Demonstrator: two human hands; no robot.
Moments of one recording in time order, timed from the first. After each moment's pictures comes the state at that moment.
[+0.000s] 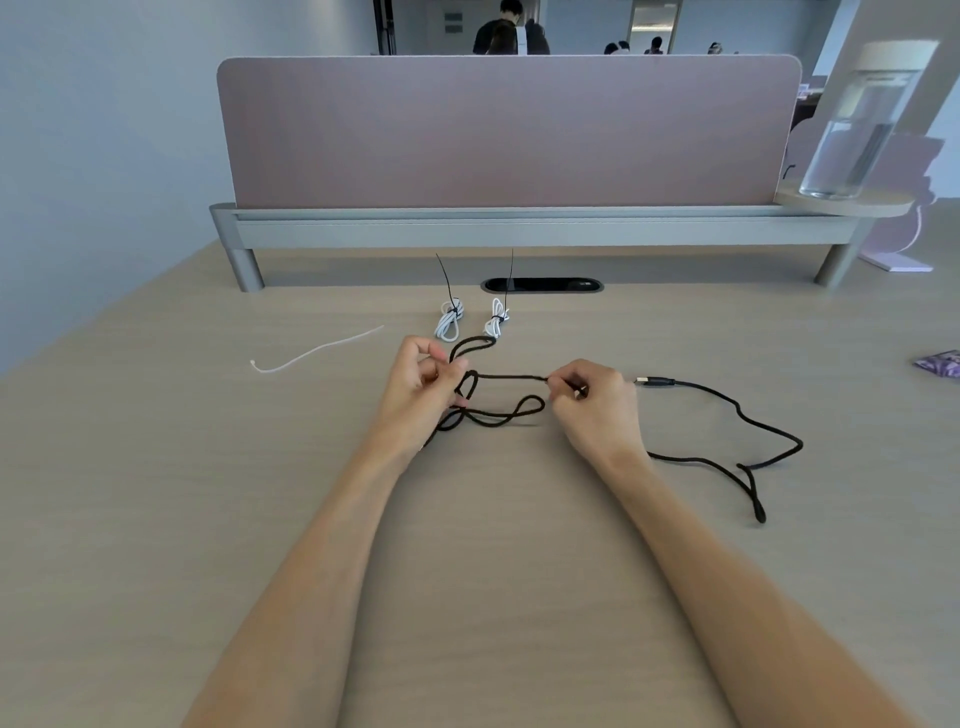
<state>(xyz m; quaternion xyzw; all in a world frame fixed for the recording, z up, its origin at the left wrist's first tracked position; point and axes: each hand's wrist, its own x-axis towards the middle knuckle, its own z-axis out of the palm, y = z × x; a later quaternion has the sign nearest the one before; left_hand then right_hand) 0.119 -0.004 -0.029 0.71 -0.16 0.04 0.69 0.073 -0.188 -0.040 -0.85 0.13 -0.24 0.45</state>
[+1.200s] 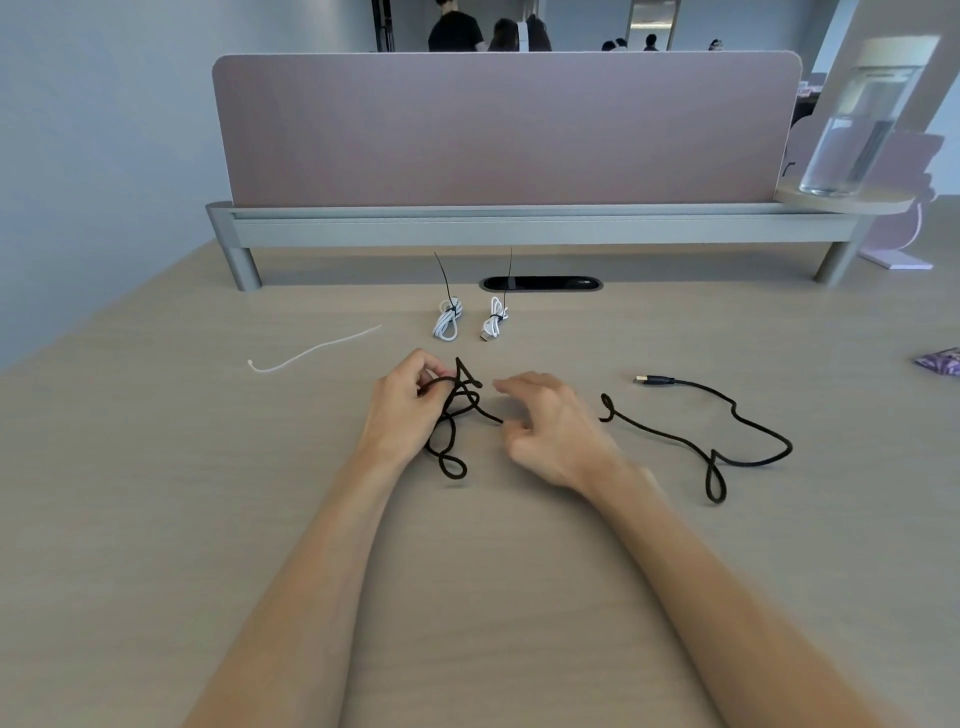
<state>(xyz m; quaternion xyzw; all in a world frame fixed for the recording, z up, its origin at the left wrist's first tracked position) 0.126 0.004 -0.038 0.84 -0.12 0.10 0.52 0.063 -0.163 -0.034 -0.96 -0.07 -0.14 0.24</state>
